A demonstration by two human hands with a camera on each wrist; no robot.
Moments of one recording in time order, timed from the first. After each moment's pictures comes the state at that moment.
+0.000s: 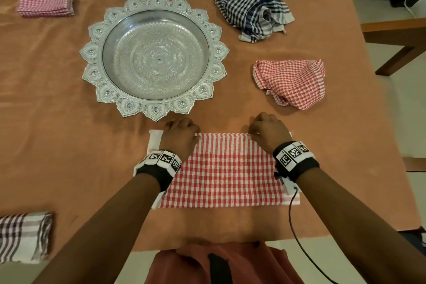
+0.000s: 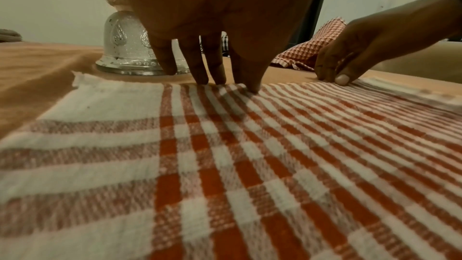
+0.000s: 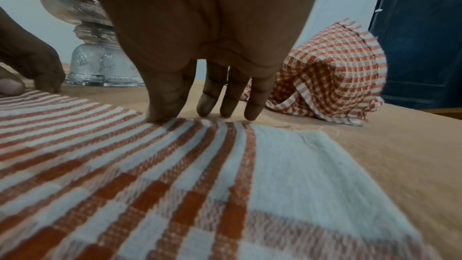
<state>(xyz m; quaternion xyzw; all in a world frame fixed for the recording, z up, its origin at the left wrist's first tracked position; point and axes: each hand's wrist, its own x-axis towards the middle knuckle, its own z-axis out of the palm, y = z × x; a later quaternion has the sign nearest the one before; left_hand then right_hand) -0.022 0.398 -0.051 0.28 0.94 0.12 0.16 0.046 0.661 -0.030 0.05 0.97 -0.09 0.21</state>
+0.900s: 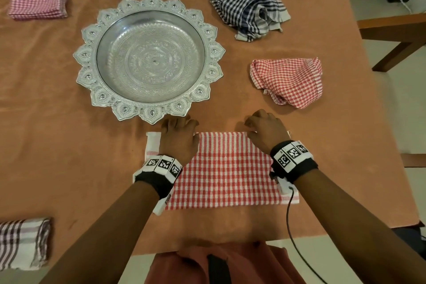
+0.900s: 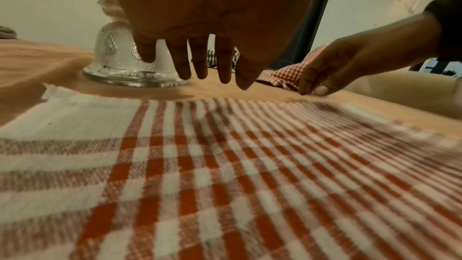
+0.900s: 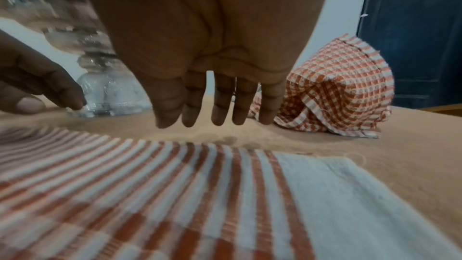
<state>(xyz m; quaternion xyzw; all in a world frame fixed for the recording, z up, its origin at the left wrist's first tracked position) -0.015 0.403 -0.045 0.25 0.95 0.14 0.11 0.043 0.652 -0.019 0.09 0.97 -0.13 0.21</state>
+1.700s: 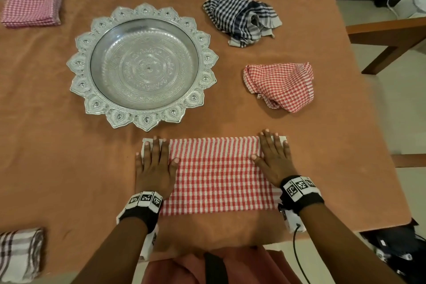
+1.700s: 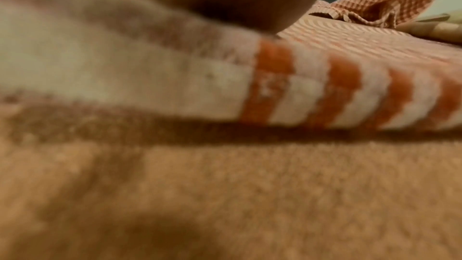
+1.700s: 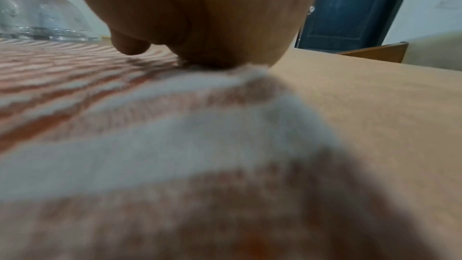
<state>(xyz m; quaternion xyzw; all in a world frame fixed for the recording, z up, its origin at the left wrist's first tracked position) 0.037 0.344 -0.090 0.13 0.97 0.07 0.17 0.125 0.670 -0.059 0.15 0.93 -0.17 0.28</state>
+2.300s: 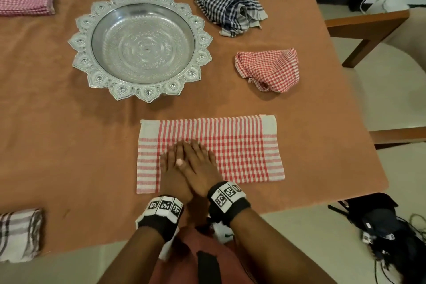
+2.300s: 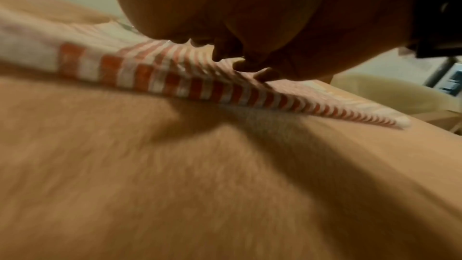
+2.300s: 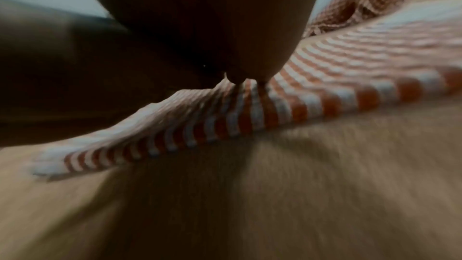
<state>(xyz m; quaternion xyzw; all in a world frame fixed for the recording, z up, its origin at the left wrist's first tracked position) 0.113 0.373 -0.058 0.25 0.93 0.03 0.26 0.133 0.472 -0.039 0.08 0.91 -0.32 0.24</state>
